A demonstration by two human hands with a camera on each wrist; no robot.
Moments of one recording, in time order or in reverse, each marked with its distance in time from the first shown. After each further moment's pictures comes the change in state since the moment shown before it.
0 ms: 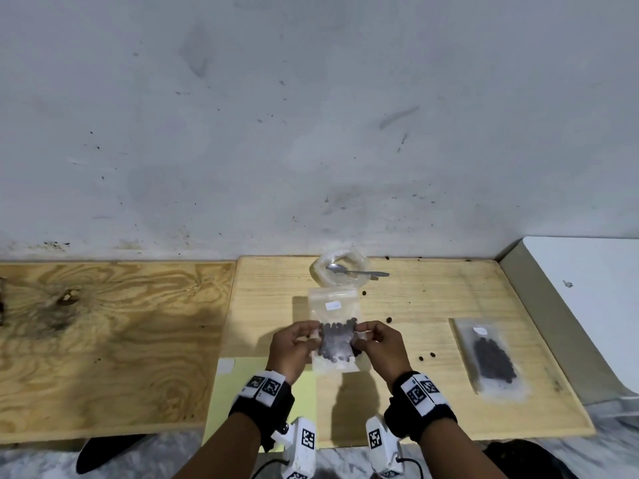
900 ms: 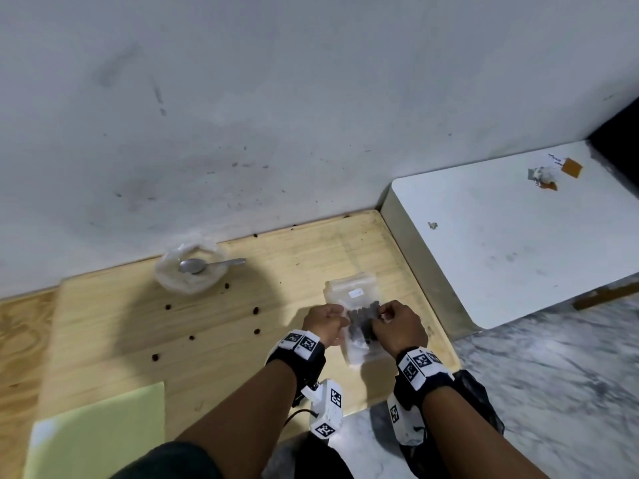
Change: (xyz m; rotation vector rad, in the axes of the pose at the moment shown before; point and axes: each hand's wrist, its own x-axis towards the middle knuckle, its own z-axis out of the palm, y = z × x) left_hand 0.049 -0.034 0.346 0.276 -0.369 -0.338; right_hand 0.066 0.095 -0.283 -0.481 0.283 0.291
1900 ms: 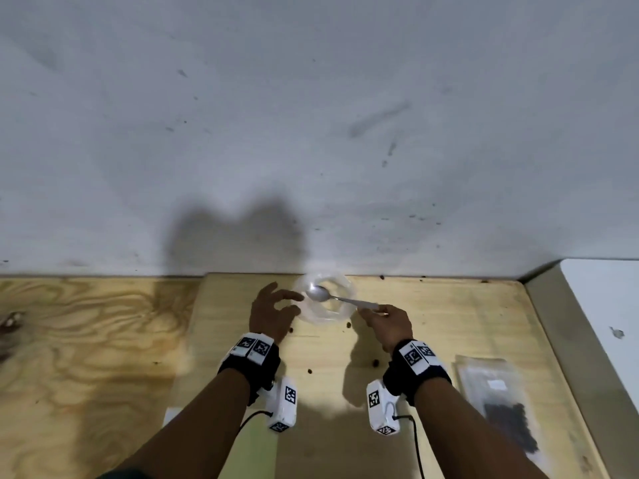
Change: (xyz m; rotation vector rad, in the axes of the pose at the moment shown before) left_hand -0.031 0.025 -0.324 0.129 0.623 0.280; right_hand 0.027 -0.233 0.174 0.281 -0.323 -0.086
